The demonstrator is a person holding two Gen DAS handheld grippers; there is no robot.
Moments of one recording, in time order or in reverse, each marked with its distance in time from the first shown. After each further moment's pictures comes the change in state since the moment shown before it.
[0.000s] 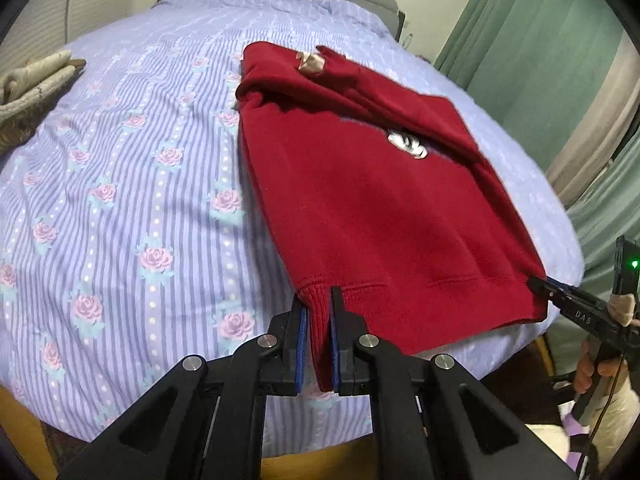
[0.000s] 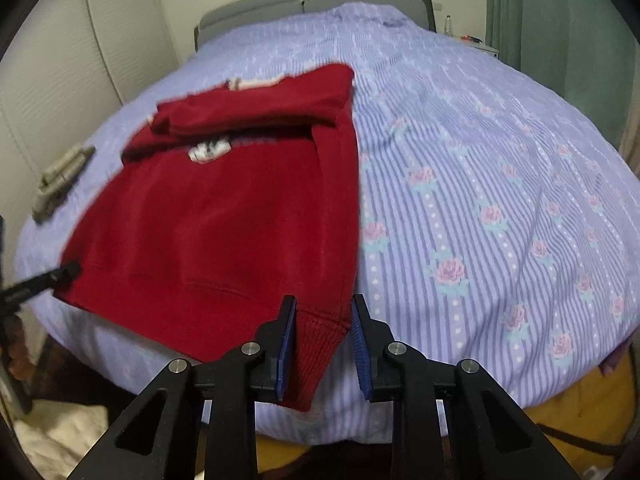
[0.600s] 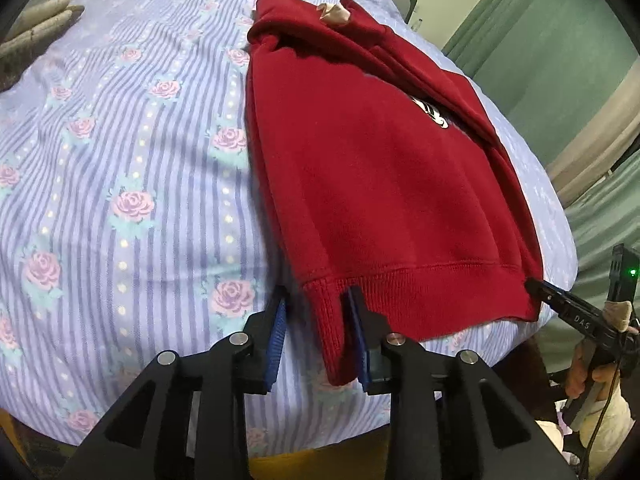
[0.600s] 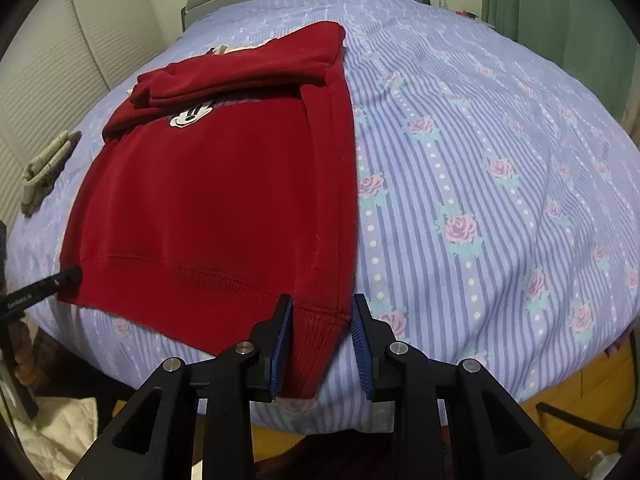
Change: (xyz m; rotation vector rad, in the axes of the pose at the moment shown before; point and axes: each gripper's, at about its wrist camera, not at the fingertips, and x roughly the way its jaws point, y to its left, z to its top) left arm 0.035 0.021 -0.014 -0.076 0.083 -0.076; right arm 0.020 -0.003 -0.014 0.031 0.076 0.000
